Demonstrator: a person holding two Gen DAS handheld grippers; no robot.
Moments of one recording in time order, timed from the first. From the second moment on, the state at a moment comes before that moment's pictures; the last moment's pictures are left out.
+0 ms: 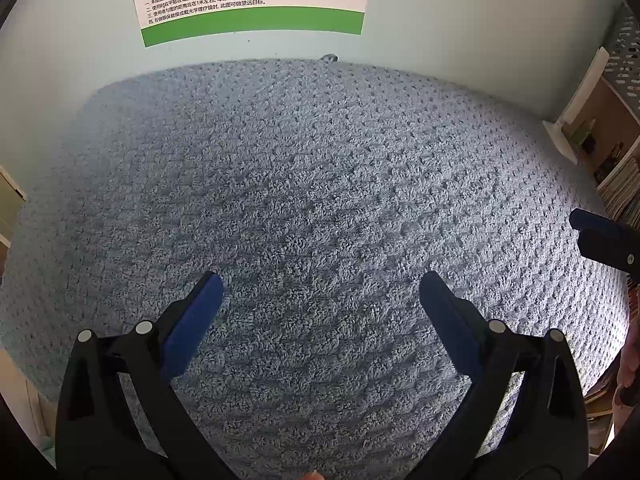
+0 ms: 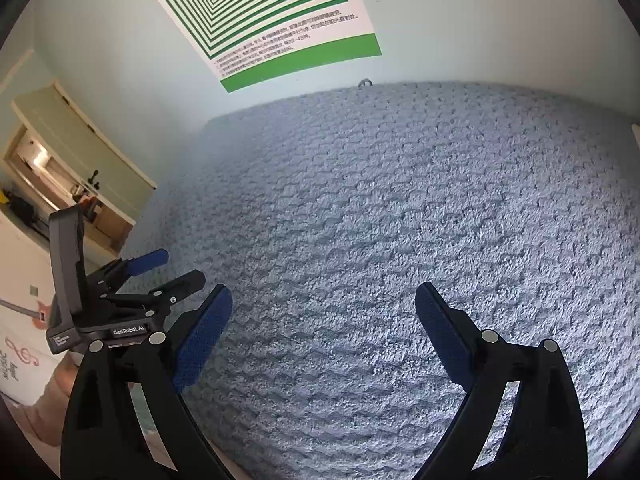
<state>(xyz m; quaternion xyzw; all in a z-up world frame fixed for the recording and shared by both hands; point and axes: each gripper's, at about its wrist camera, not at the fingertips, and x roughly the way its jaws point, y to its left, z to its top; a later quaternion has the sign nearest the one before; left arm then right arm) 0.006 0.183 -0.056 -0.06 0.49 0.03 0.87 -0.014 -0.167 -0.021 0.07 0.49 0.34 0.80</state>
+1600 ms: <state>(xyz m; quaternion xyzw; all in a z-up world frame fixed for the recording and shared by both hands) 0.014 0.185 -0.070 -0.05 0.51 0.03 0.86 -0.011 -0.170 -0.029 0.09 0.51 0.32 0.79</state>
